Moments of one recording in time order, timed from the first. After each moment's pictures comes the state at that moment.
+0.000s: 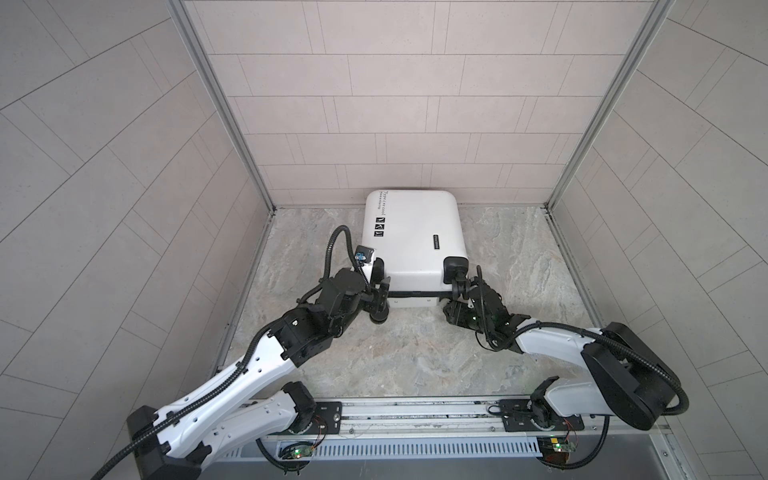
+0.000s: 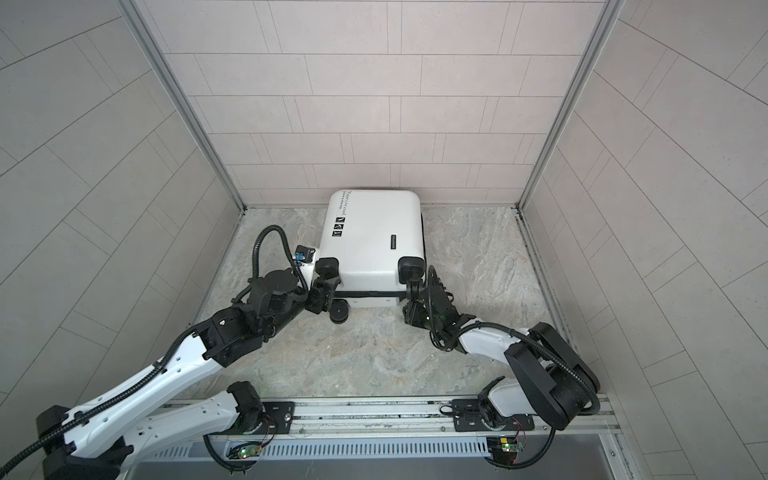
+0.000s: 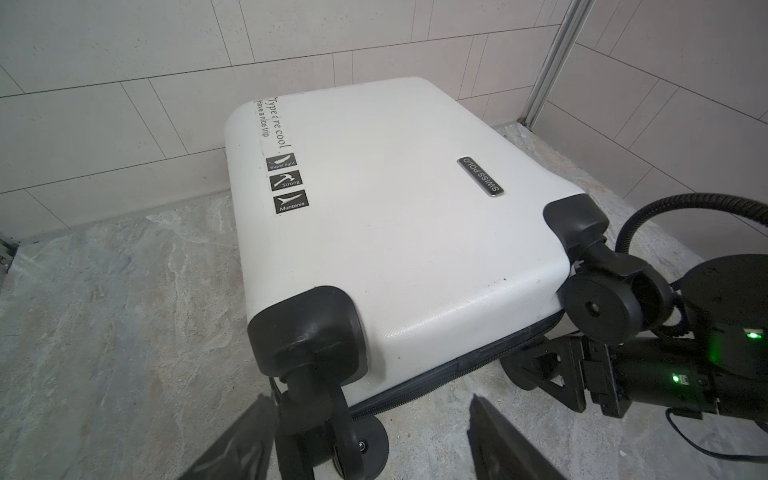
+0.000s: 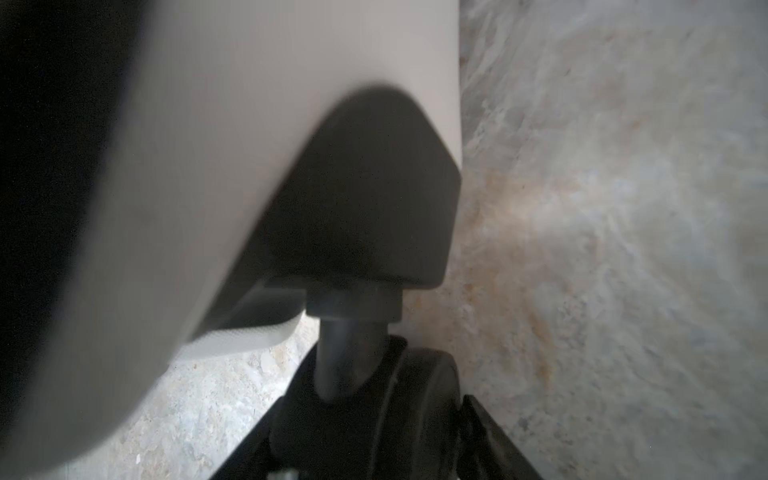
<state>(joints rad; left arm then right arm) -0.82 0.91 0.89 -0.45 -0.36 -0.22 0.54 1.38 0.45 0.19 -0.06 0.79</state>
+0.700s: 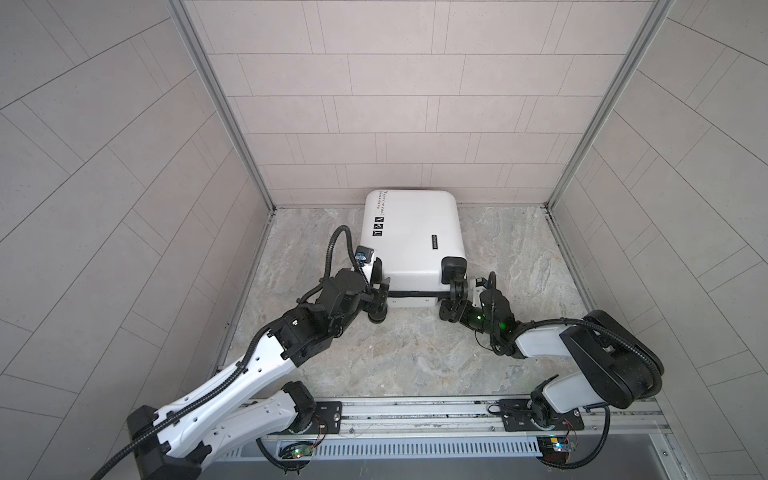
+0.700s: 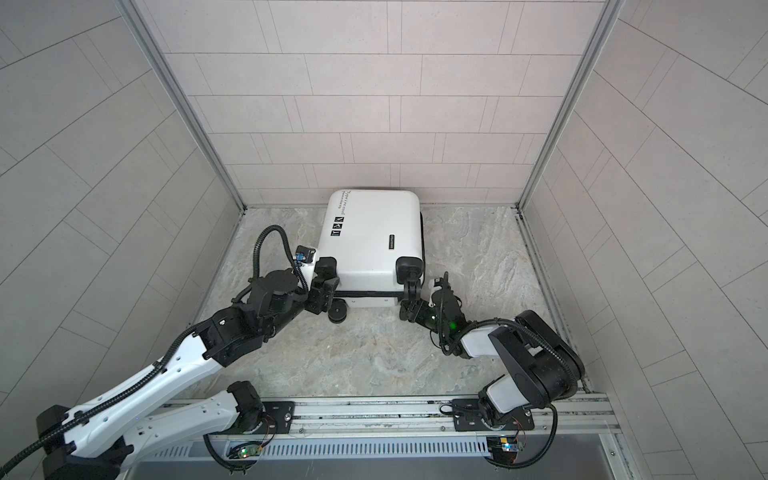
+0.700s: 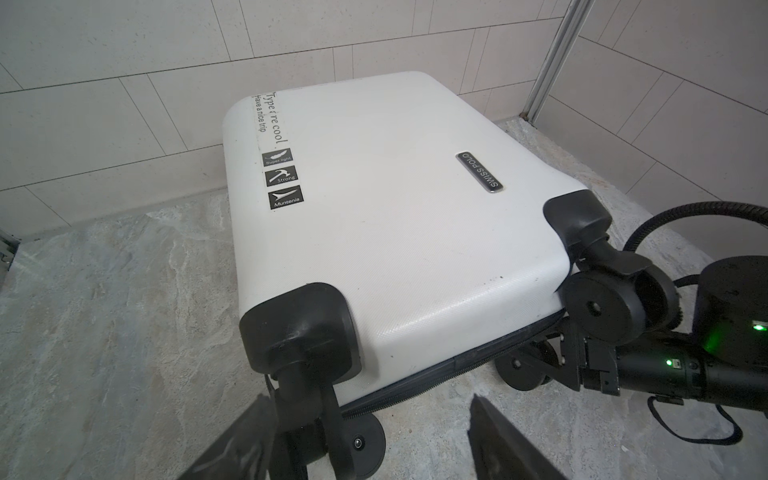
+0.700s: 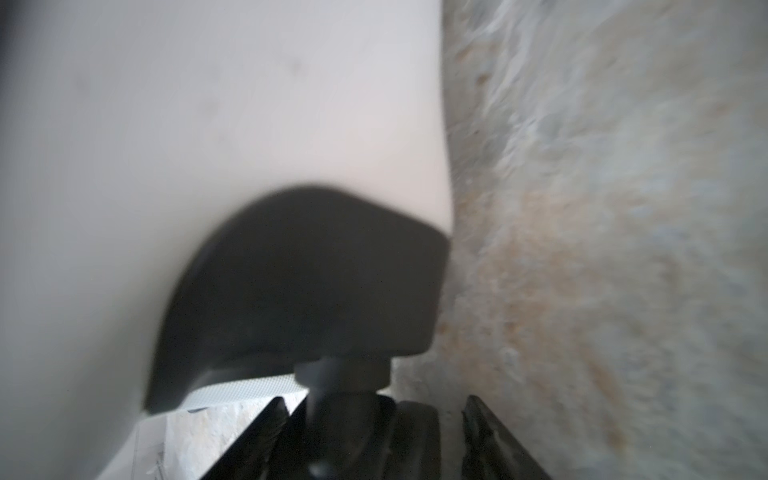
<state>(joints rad) -0.82 0.91 0.89 -0.45 -0.36 -0.22 0.43 1.48 0.29 0.62 -0.24 0.94</state>
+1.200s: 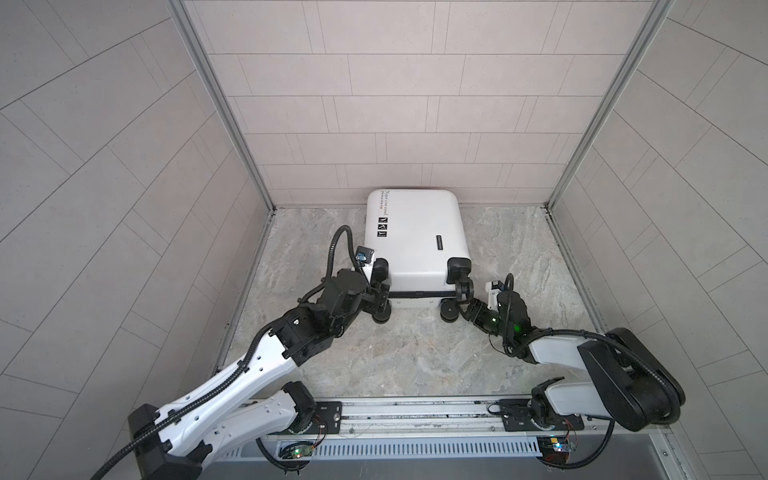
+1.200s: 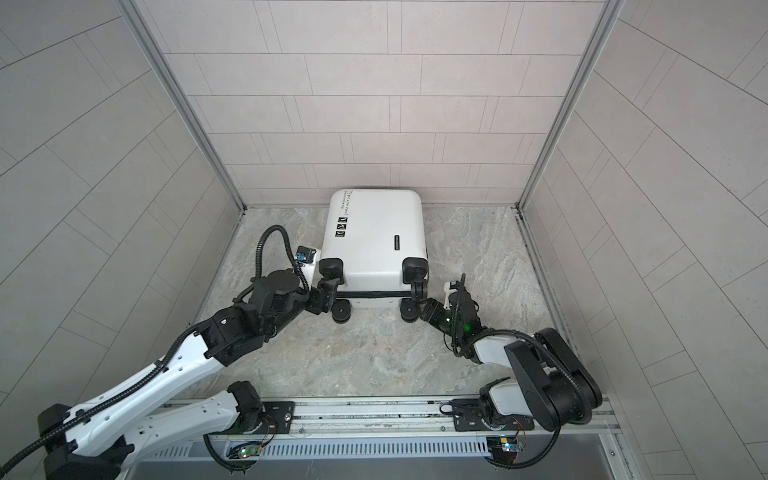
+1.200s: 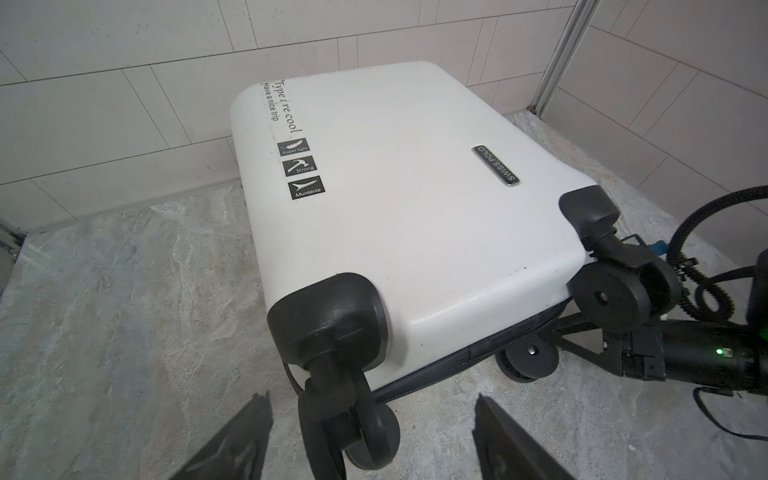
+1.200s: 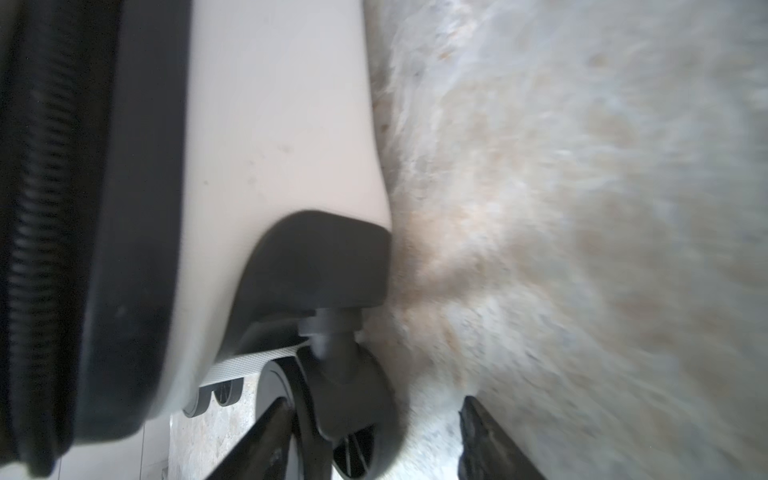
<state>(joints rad) -0.82 0.92 0.90 -0.48 -0.38 -0.24 0.30 1.30 0.23 0.45 -0.29 0.88</state>
